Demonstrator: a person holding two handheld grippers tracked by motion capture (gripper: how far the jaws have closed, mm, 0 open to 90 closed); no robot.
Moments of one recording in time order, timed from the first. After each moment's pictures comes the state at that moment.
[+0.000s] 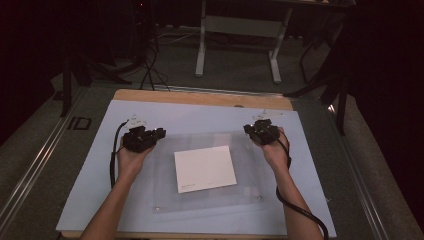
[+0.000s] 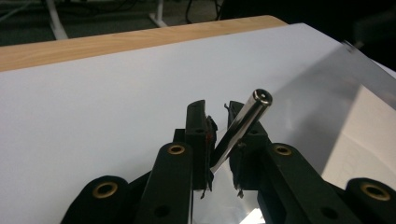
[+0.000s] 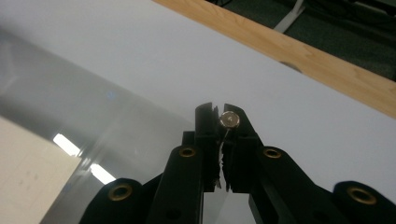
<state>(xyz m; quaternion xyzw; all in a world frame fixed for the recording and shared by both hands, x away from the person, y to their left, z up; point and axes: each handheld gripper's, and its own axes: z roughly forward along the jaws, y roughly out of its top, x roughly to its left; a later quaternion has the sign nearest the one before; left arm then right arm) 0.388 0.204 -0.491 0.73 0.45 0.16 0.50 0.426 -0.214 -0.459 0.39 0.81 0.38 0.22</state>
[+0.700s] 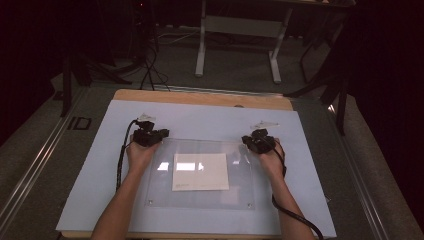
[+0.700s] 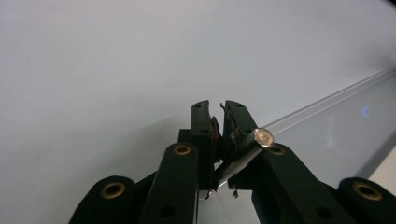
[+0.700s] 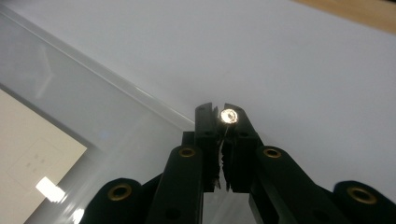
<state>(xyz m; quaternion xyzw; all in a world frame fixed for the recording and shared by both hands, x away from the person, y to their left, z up) 0.427 0.188 -0.533 0.74 0.50 0.13 0.42 0.427 -0.217 -0.510 0.42 0.81 0.36 0.18</state>
